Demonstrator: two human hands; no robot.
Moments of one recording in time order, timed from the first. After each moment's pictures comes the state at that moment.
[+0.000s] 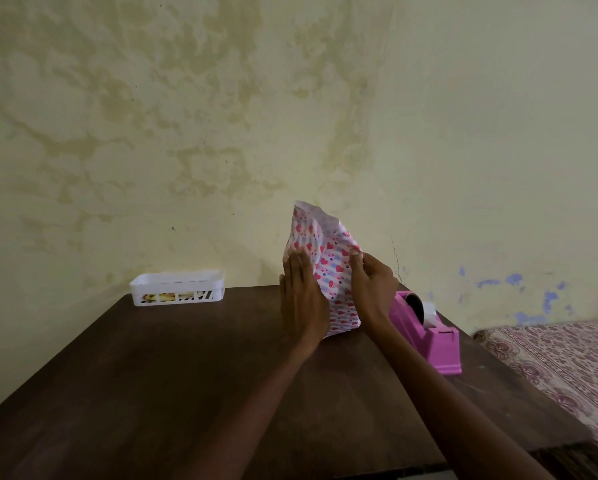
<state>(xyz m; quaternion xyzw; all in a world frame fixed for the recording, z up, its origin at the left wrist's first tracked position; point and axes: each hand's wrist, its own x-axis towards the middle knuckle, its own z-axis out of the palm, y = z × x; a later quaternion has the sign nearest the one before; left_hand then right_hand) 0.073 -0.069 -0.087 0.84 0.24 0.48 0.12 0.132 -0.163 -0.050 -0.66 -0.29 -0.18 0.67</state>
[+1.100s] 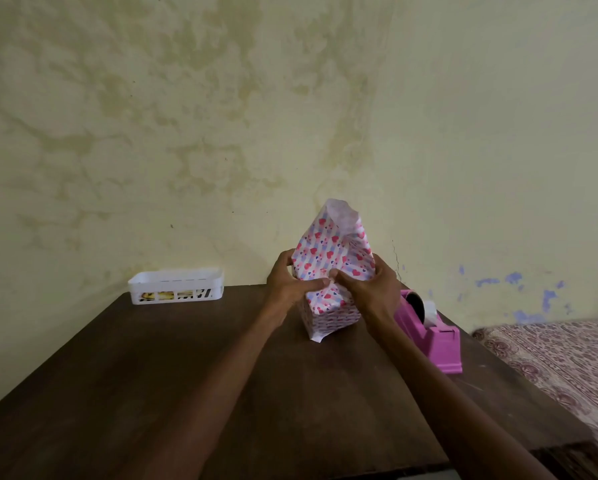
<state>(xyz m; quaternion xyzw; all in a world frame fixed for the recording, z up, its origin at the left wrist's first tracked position) 0.053 -0.037 -0.046 0.77 0.25 0.38 0.46 0.140 -0.168 -0.056 -0.74 -0.25 -0.12 0.62</state>
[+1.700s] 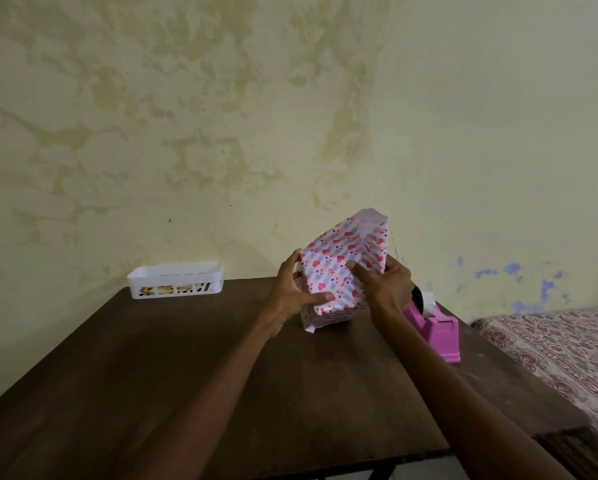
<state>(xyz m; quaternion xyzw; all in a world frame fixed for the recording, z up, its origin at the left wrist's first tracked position) 0.042 -0.045 -0.070 0.79 0.17 0.33 0.49 0.144 -0.173 -0.059 -0.70 -0.14 -0.10 0.69</state>
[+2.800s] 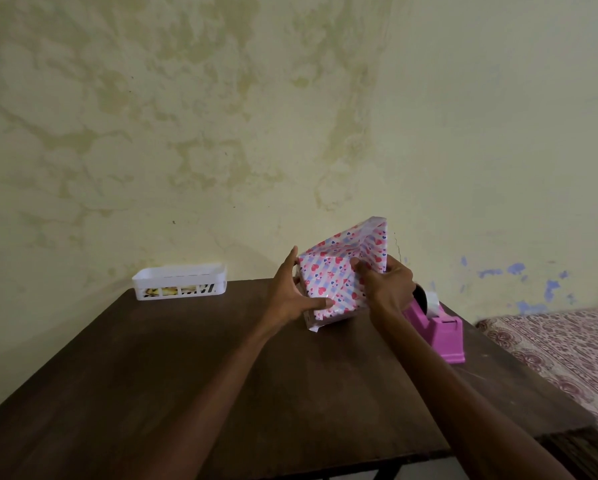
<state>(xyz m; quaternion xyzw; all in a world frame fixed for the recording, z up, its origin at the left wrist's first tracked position) 0.034 -0.040 -0.070 0.84 0.19 0.34 0.38 0.142 -0.168 -0.060 -0.69 -0.13 -0.11 0.70</state>
